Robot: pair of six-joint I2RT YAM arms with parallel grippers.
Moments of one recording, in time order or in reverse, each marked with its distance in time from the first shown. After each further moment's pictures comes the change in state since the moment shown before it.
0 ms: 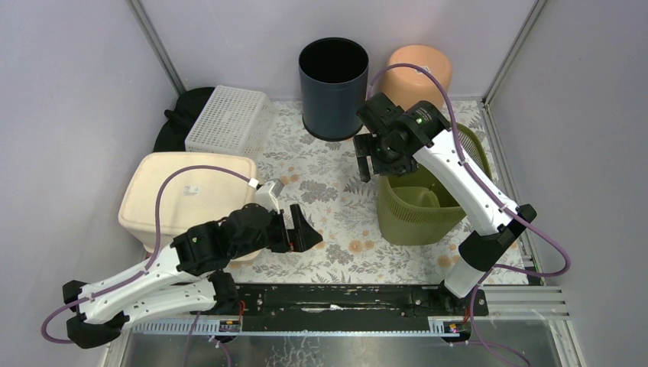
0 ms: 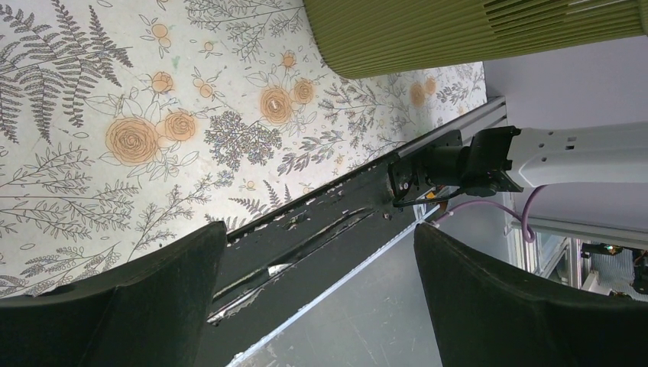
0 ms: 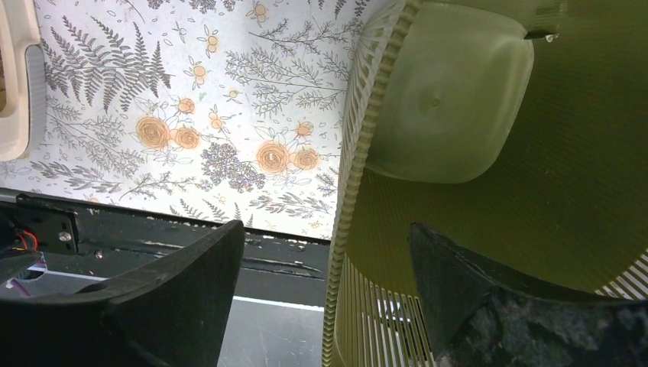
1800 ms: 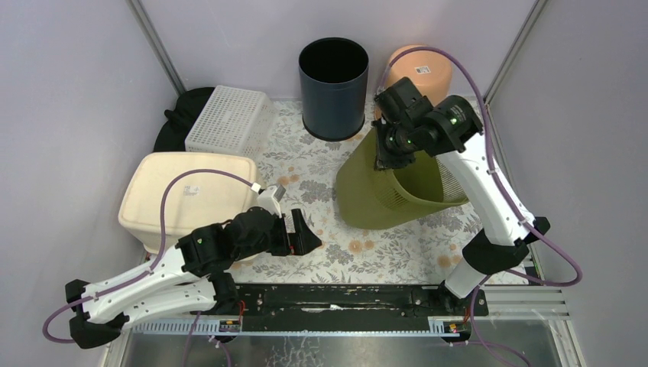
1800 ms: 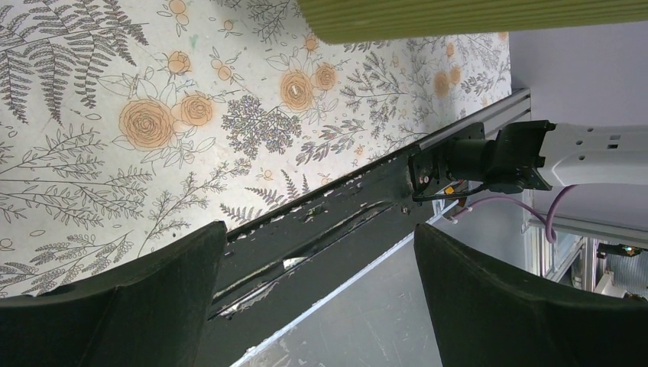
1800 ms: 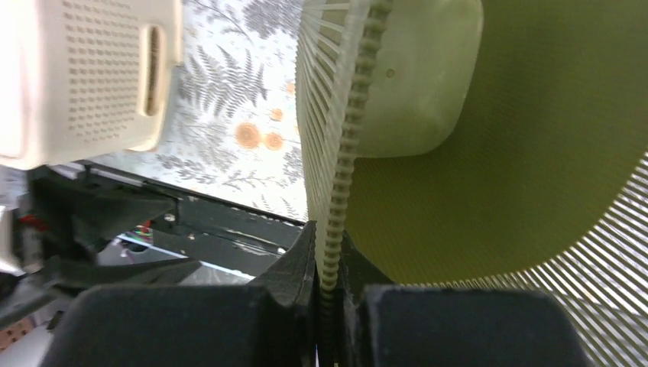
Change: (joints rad) left arm 0.000 -0.005 -0.056 0.004 0.007 -0.011; right arm 0.000 -0.029 0.182 -0.042 -0.092 0.056
